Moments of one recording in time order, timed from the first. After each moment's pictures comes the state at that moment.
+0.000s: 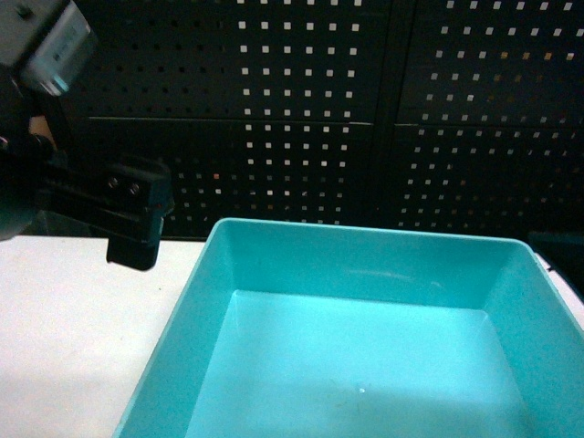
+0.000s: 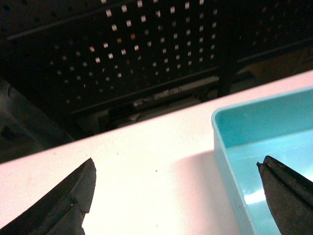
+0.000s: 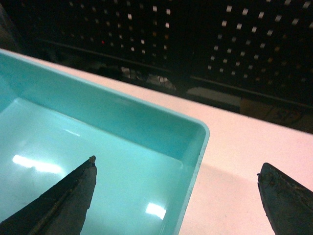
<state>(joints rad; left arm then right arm) -0.30 1.44 0.61 0.41 -0.15 0.14 0.06 1.44 0.51 0.48 -0.19 -0.12</state>
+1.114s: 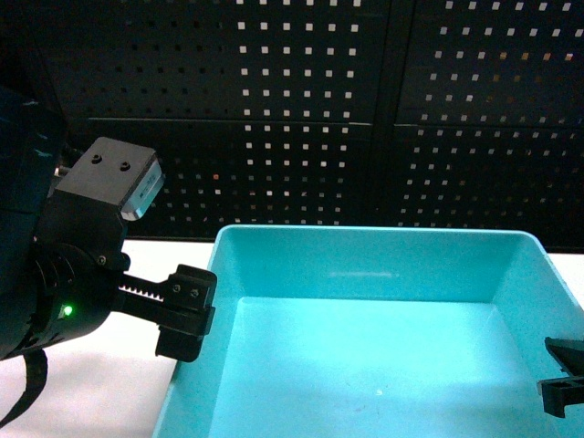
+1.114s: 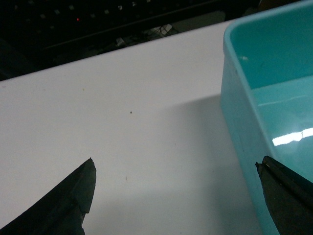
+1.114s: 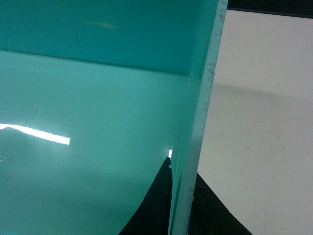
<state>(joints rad) -0.37 1.67 0.64 0.35 -0.23 0.01 0.06 1.79 0.44 0.69 -0.10 -0.04</state>
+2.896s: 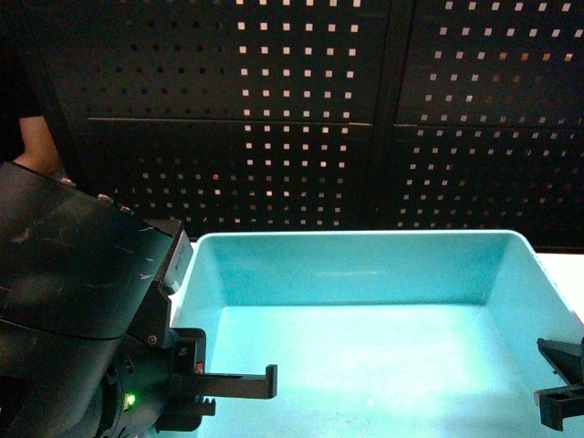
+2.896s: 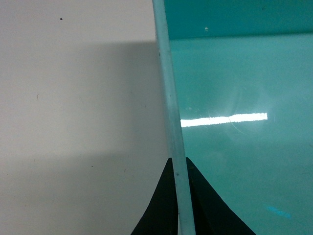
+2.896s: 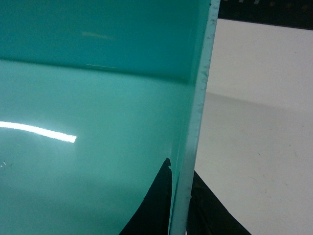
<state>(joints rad) -0.53 1.73 0.60 0.29 -0.27 -0.39 0.08 1.81 0.40 0.79 -0.12 -0.04</state>
